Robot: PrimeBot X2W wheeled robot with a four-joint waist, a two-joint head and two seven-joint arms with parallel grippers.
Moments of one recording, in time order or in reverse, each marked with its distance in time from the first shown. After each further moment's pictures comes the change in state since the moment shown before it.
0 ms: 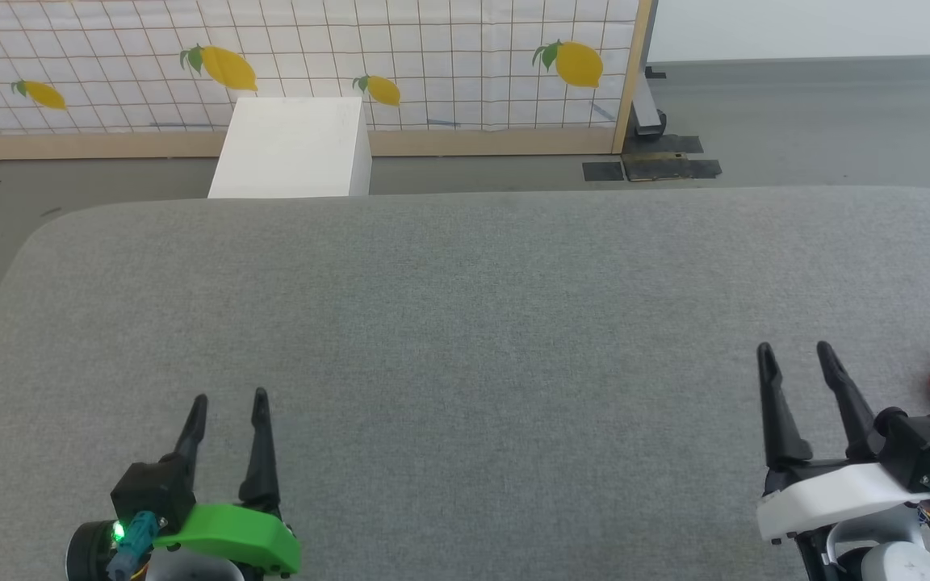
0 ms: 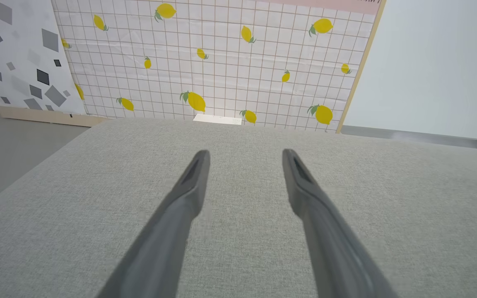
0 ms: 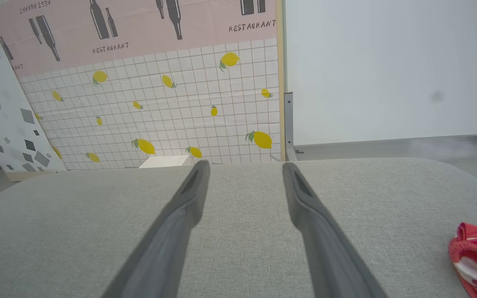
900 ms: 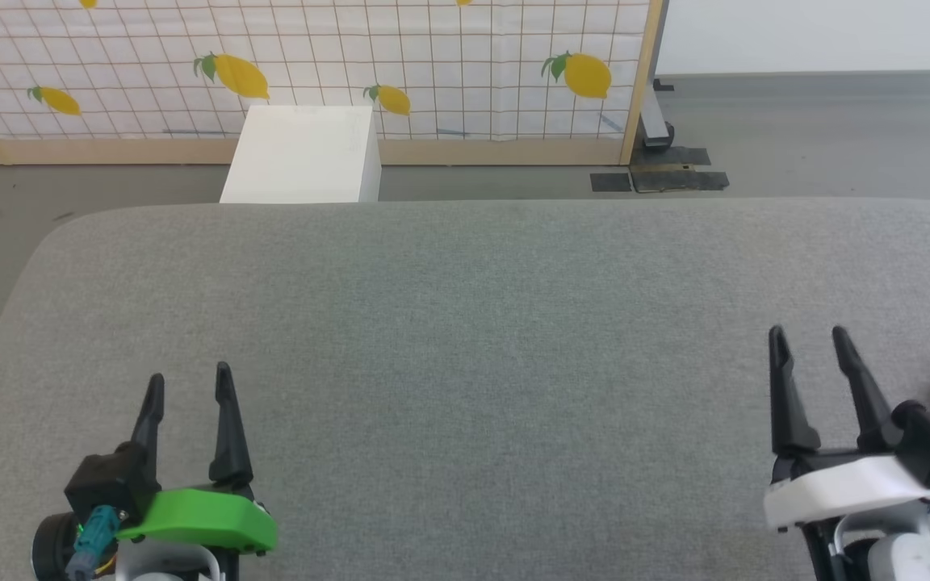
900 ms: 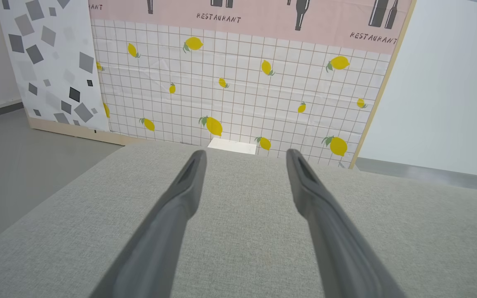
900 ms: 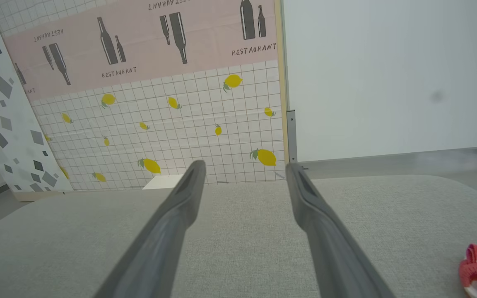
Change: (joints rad) left arm -0.003 -0.004 0.064 -0.073 -0.014 0.023 -0.002; right arm -0.022 -0.001 -0.014 -0.008 0.034 0.000 -0.031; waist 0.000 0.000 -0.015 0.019
